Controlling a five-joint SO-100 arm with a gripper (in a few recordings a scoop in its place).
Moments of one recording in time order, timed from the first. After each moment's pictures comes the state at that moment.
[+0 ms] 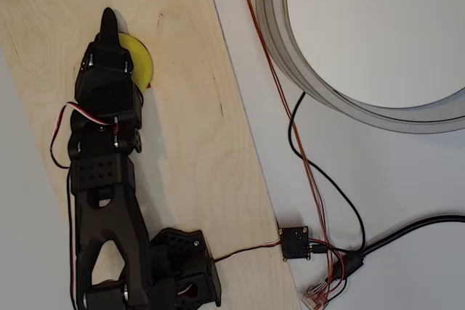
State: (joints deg) arm 95.5 77.3 113.6 14.5 33.5
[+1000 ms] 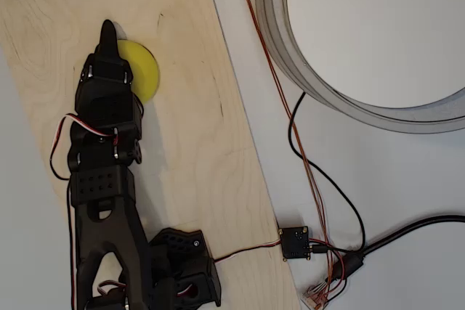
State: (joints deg) arm 95.3 82.4 118.0 15.3 32.5
